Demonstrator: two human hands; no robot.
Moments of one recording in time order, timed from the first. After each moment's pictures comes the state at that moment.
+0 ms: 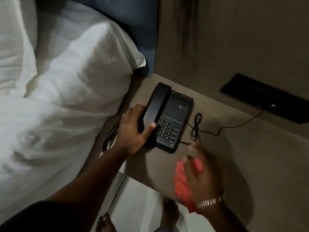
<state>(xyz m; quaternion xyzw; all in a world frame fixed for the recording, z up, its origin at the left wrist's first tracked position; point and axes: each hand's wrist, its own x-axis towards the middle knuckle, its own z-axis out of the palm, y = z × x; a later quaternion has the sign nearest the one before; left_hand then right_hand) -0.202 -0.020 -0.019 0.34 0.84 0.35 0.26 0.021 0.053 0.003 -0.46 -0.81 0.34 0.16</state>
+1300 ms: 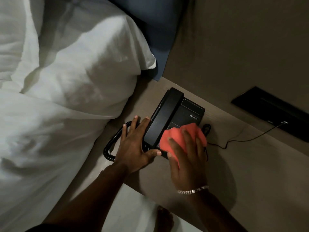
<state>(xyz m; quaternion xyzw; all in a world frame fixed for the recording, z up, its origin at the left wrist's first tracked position) -0.200 -0.041 -0.063 0.41 0.83 0.32 0.20 -0.039 0.055 -0.043 -0.31 -0.94 0.13 0.12</state>
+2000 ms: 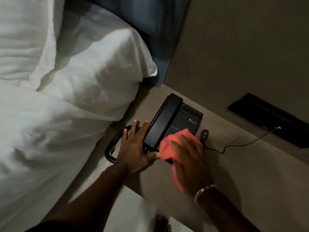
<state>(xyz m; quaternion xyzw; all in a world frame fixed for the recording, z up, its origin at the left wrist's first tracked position) -0.197 -0.043 -0.061 0.40 0.84 0.31 0.22 -0.035 0.074 -0.028 -0.24 -0.95 0.19 0.09</state>
